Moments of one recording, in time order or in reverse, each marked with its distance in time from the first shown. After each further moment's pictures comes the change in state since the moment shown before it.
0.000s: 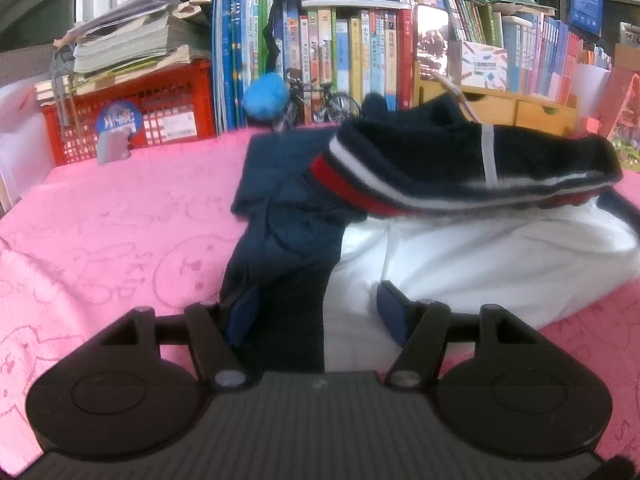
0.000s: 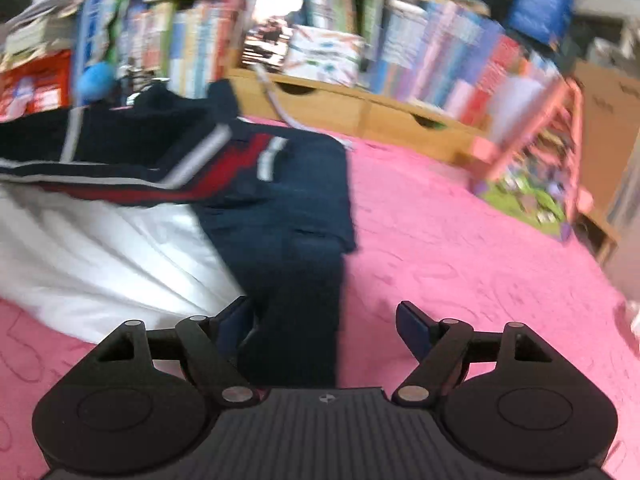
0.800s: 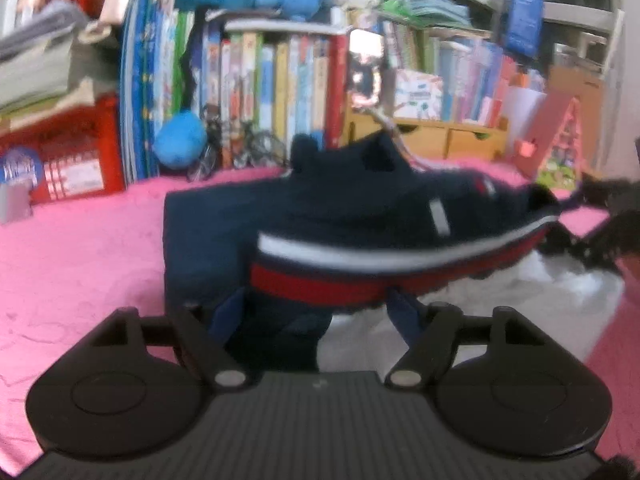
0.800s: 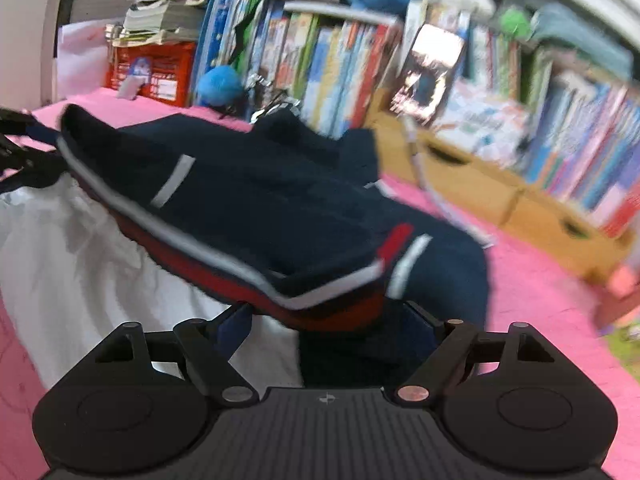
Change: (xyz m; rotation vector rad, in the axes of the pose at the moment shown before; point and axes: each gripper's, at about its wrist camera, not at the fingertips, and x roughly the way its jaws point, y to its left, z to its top) left arm 0.060 0.015 0.065 0.060 -0.051 -0.276; right arm 0.060 0.040 0.078 -0.271 -0.062 0.372
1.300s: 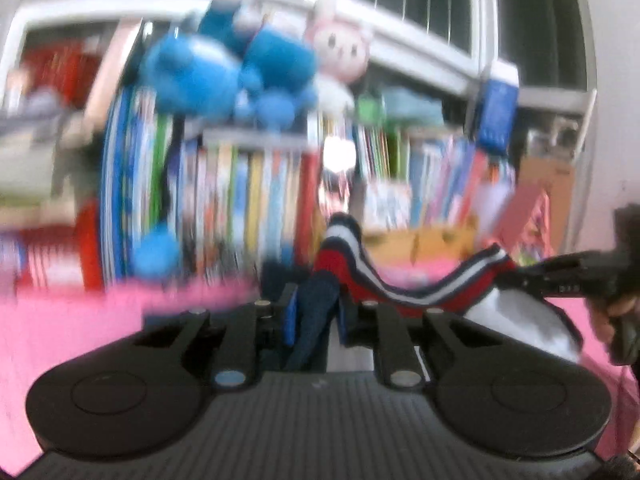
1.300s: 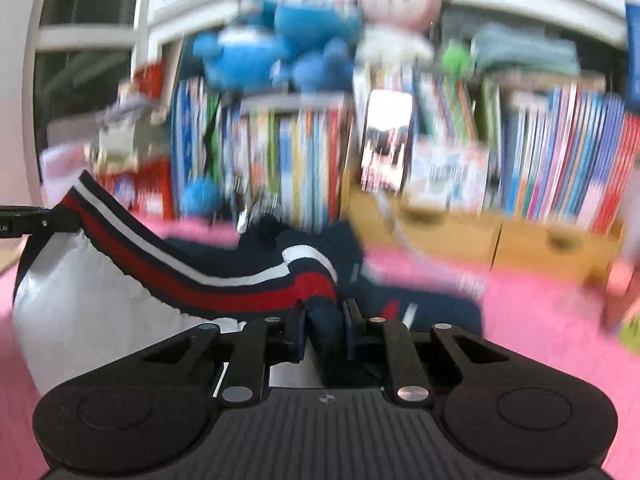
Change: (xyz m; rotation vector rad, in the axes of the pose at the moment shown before) left arm -0.040 -0.003 0.093 0.033 -0.285 -0.069; right arm -0.041 -0.036 0.042 0.220 -0.248 0.019
